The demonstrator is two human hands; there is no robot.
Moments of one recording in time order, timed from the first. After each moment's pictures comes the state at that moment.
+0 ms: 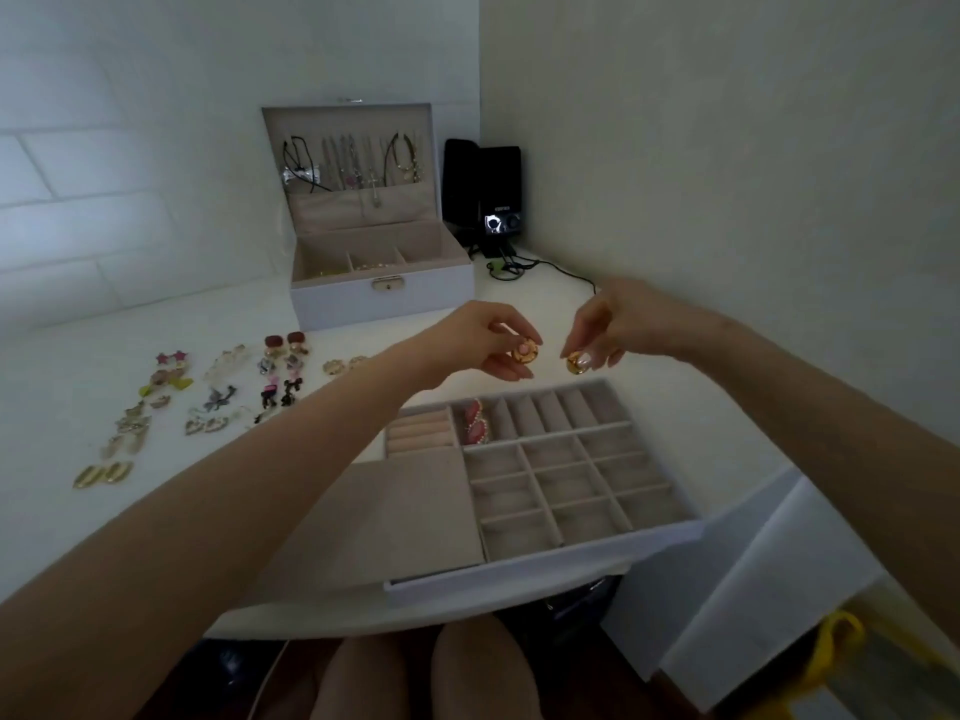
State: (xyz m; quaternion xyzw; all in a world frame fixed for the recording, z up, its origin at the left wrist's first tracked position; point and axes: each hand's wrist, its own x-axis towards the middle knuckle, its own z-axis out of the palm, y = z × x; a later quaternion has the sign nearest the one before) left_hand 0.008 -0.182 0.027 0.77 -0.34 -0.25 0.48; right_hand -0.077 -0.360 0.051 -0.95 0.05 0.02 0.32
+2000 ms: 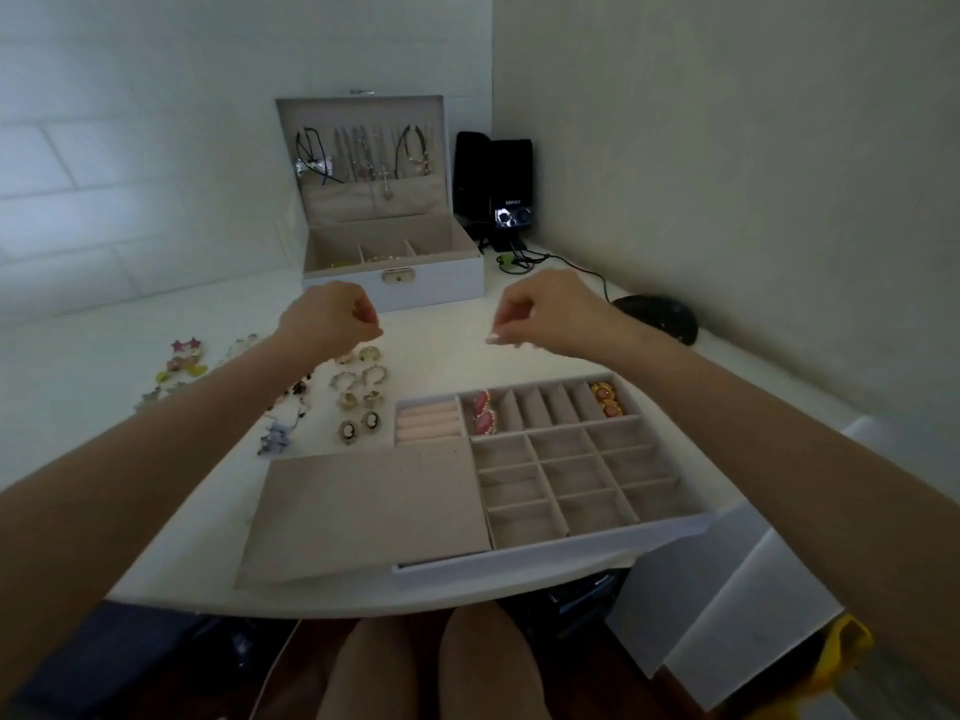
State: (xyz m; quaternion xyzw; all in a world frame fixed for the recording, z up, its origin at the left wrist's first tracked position) left_hand 0.068 -0.079 0.028 0.96 -0.22 0.04 0.19; right_hand -0.056 -0.289 0.051 -0.96 -0.02 -0.08 0.28
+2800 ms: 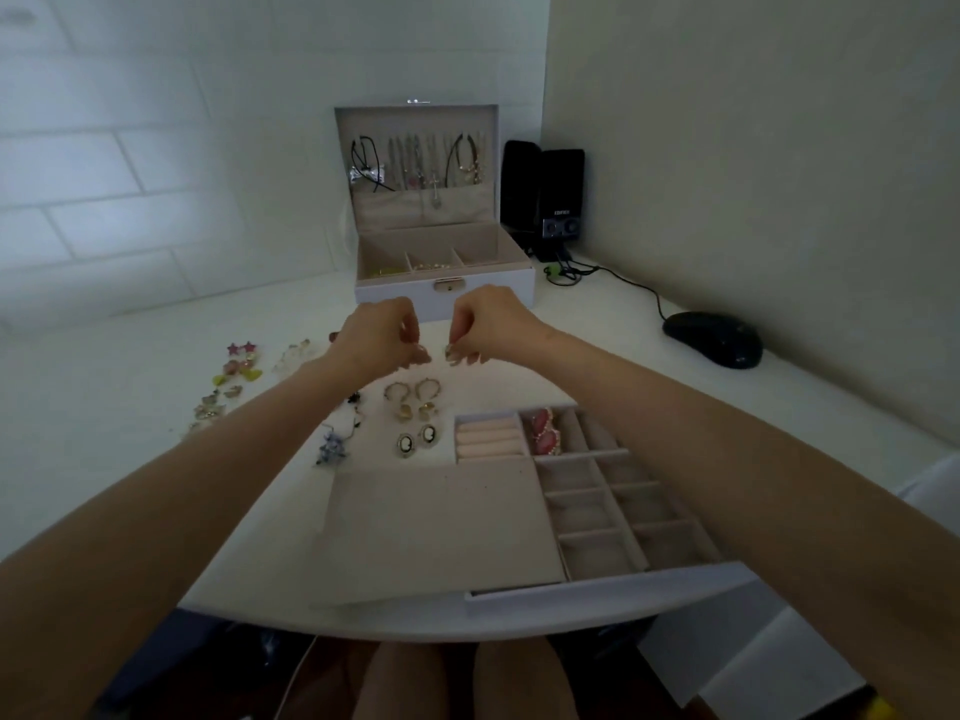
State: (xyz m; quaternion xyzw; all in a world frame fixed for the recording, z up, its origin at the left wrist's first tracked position) left_hand 0.078 -0.069 0.016 0.95 -0.24 0.03 0.22; right_hand 0.034 -0.219 0.026 -0.95 -0.03 -0.04 0.32
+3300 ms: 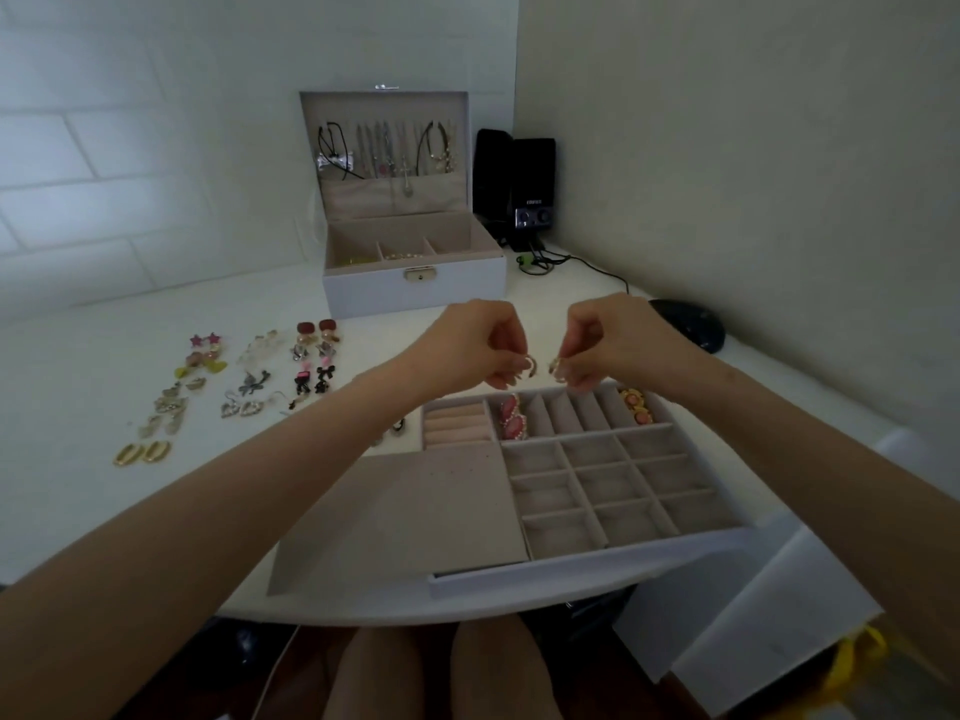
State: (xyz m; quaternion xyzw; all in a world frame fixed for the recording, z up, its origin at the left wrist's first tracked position) left_hand -0.005 -0.139 0.033 0.83 -0.38 -0.11 0.39; right_hand -0.084 -0.302 0.038 -0.91 0.05 -0.06 0.41
